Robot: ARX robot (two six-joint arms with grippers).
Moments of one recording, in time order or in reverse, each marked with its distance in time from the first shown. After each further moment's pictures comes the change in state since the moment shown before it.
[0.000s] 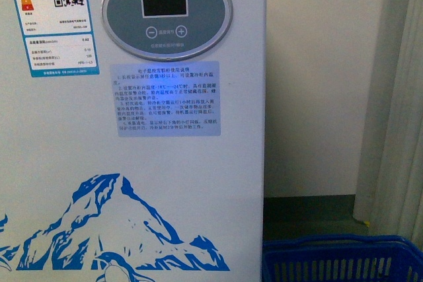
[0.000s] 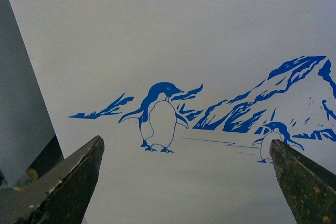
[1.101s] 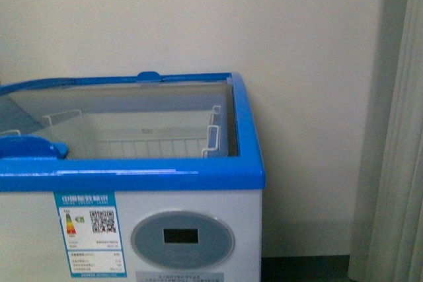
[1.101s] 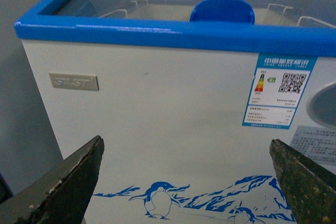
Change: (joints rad) left arm 0.000 0.000 0.000 0.000 0.000 0.000; right arm 0.000 -0.001 0.000 0.000 0.000 0.000
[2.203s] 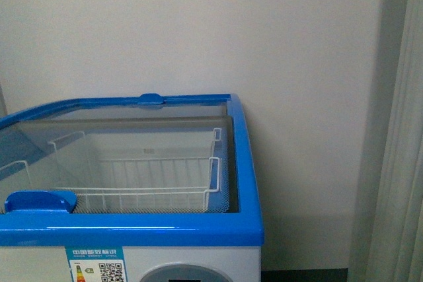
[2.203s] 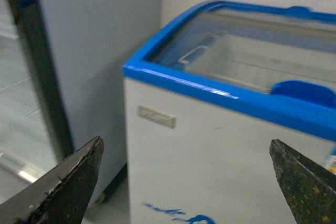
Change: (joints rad) left arm -0.100 0.092 0.006 0.084 -0.455 -0.073; right arm 0.000 0.000 0.000 0.000 0.000 0.000
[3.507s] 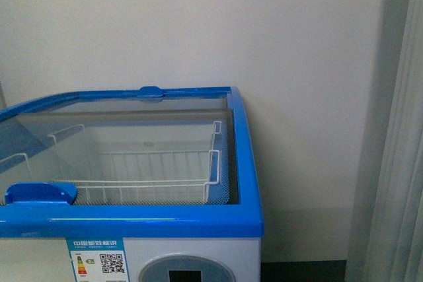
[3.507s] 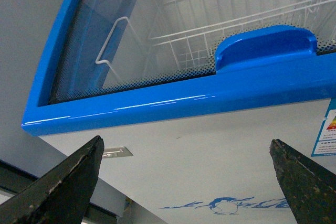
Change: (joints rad) left arm 0.135 0.986 0.351 0.383 0.429 0.407; right arm 0.000 0.000 0.000 0.000 0.000 0.000
